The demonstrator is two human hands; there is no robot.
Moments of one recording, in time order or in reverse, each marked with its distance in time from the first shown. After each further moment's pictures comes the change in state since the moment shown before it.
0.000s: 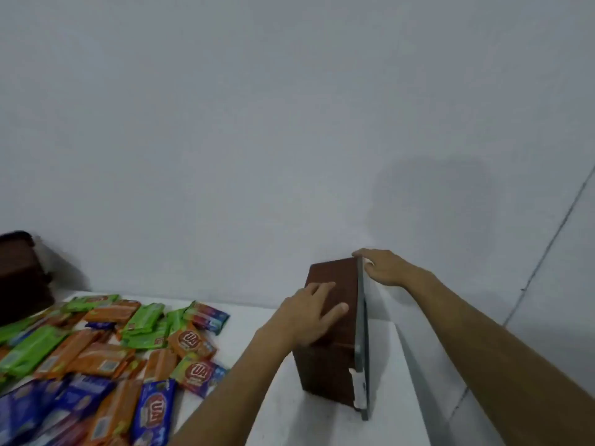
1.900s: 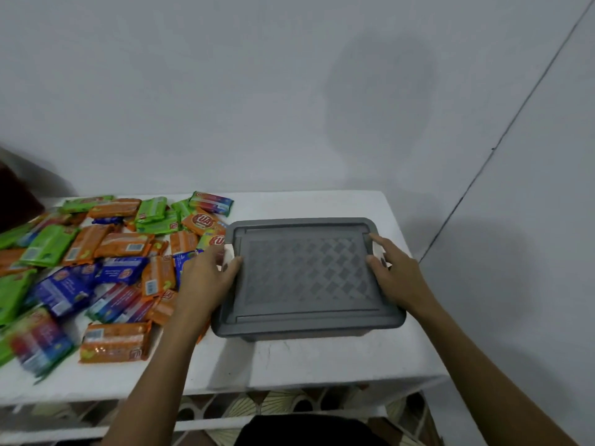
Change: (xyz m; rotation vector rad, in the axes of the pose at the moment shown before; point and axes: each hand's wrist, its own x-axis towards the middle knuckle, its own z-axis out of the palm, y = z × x) left_hand -0.209 -0.135 0.029 -0.175 0.320 -0.387; right_hand -0.255 -0.110 0.176 0.456 0.349 0.318
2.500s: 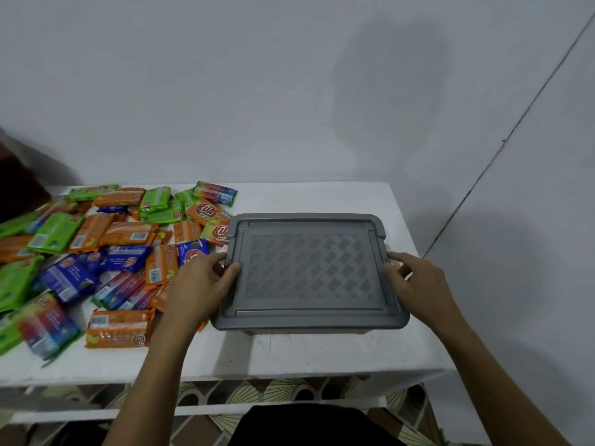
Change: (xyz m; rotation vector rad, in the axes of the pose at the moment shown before) left_hand -0.028 0.000 -0.018 0.122 -0.062 0.079; right_hand -0.030 -0.001 -0.016 -0.161 0.043 0.051
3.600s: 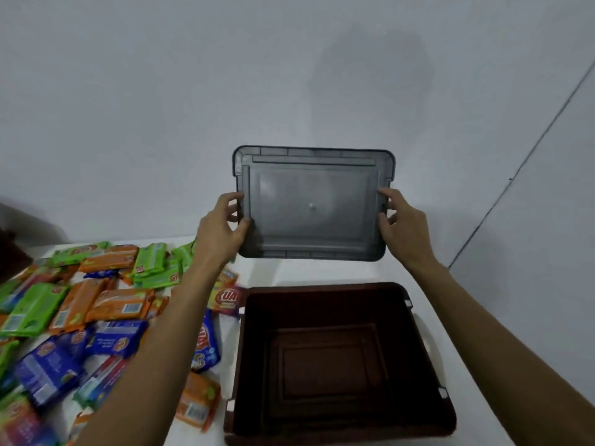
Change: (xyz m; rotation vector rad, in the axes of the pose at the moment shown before) left_hand 0.210 0.013 -0.008 -0.358 0.156 0.177; right_hand 0.197 -0.057 0.008 0.040 0.361 -0.275
